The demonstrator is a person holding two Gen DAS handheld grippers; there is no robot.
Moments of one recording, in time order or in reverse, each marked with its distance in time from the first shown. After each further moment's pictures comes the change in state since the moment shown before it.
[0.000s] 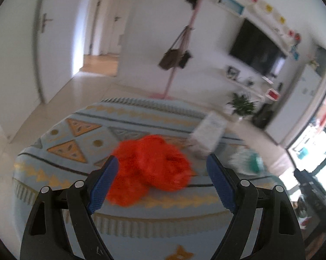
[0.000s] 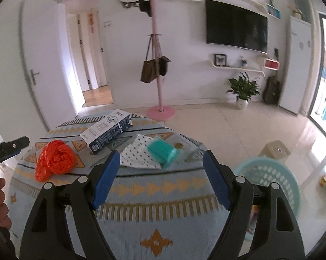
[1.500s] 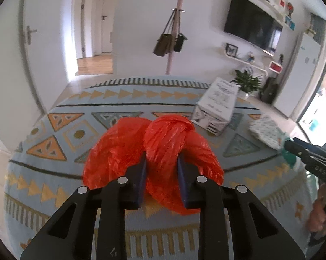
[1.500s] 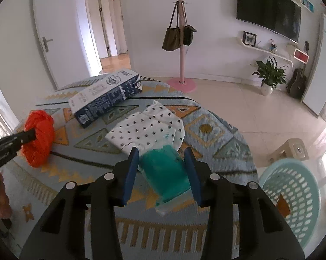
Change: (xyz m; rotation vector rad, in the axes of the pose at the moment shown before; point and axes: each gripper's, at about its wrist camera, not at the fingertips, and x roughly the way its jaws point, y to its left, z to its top) left arm 0.031 -0.017 -0.032 0.168 0.043 0.027; right arm 0.083 0.005 -0.021 -0.068 0.193 0.124
